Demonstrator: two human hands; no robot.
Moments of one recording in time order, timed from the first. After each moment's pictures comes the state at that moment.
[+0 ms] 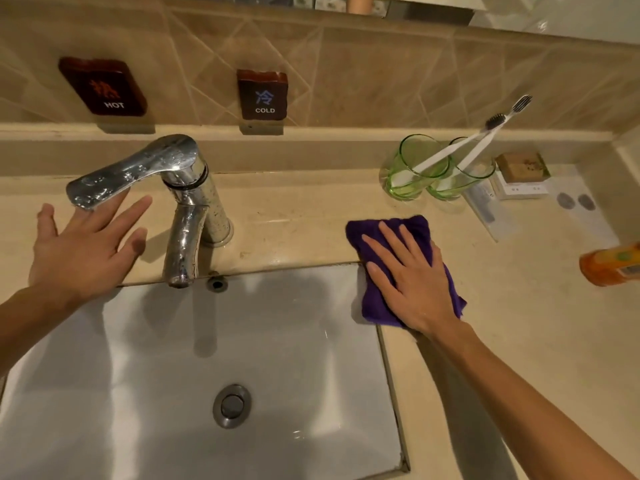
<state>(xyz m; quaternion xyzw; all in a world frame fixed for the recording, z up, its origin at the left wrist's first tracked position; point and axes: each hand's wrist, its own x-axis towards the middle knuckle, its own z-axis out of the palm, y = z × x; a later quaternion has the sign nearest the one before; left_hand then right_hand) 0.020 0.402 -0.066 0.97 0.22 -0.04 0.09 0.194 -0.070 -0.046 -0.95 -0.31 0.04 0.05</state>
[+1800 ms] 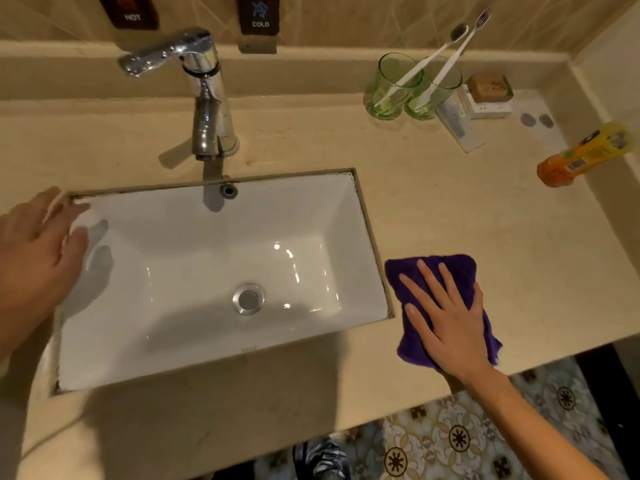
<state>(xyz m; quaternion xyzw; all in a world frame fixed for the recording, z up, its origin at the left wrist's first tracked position) -0.156 0.397 -0.109 0.96 0.15 0.14 0.19 -0.025 -0.212 -0.038 -0.97 -0.24 0.07 0.05</state>
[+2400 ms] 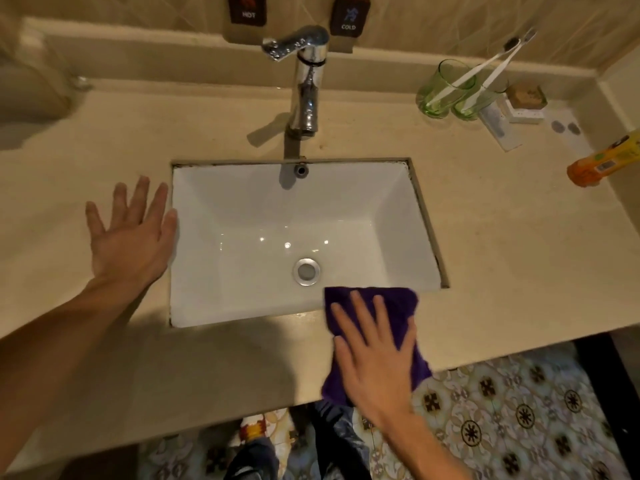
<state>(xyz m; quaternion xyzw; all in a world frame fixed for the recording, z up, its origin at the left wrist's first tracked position) -0.205 0.381 -0.064 0.95 0.29 -0.02 0.08 -0.213 -0.032 -0.042 -0.97 -0.24 0.07 0.06</state>
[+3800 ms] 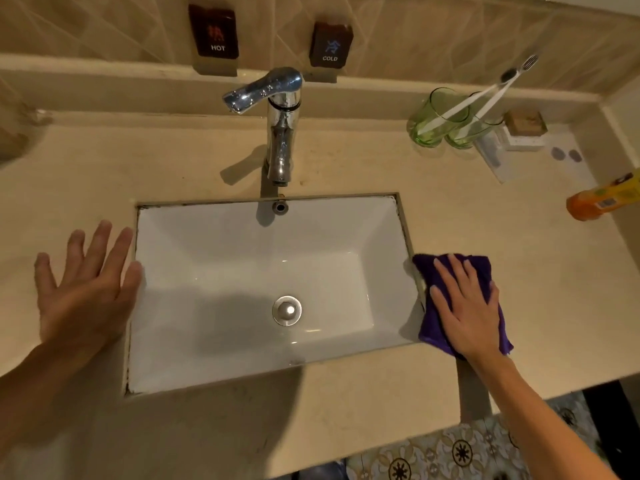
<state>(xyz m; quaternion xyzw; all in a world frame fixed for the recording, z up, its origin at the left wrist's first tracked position) -0.208 0.409 -0.083 0.95 0.25 -0.10 0.16 0.015 -0.152 -0.031 -0.98 -0.15 0.09 0.06</state>
